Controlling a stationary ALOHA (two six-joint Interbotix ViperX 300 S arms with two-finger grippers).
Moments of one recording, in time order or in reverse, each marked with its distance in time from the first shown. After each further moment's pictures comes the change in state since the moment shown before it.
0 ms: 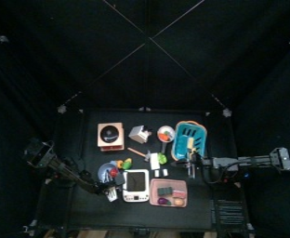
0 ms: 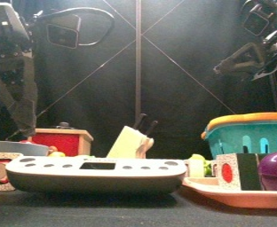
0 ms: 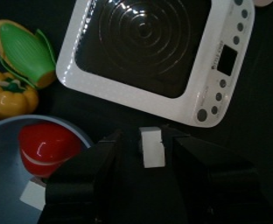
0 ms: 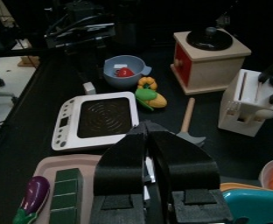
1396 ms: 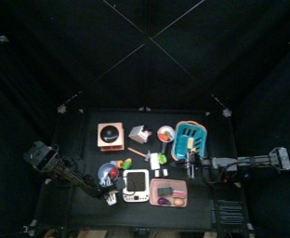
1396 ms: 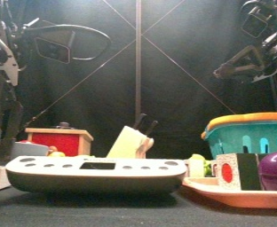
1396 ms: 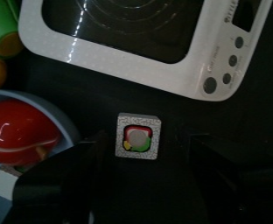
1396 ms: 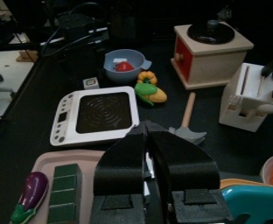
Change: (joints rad) left arm -0.044 0.087 -0.015 -0.080 0.017 0.067; right arm 0.000 0.021 0.002 0.000 0.002 0.000
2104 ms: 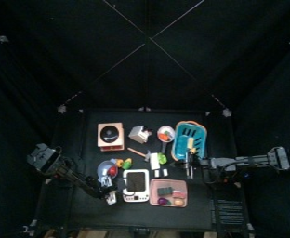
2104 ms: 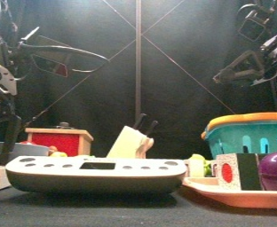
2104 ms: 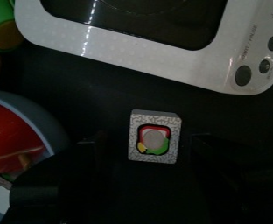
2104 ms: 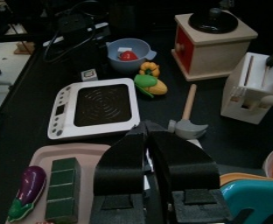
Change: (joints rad) left arm 0.026 0.063 0.006 0.014 0.012 0.021; right arm 0.000 0.038 0.000 0.005 0.000 0.000
